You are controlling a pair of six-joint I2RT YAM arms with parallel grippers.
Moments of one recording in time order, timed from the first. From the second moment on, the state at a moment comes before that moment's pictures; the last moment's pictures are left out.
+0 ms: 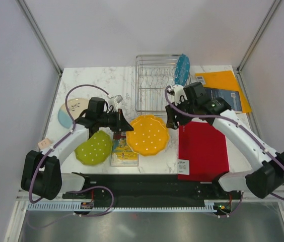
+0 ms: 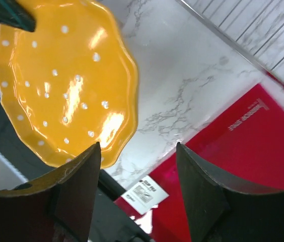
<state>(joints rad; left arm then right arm) -0.32 1.30 0.78 -0.22 0.71 -0.35 0.57 1.30 1.29 -0.85 -0.24 -0.01</state>
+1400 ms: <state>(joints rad) -0.29 1.31 0.94 -0.24 0.63 -0.34 0.33 1.60 1.41 -0.80 -0.70 0.19</state>
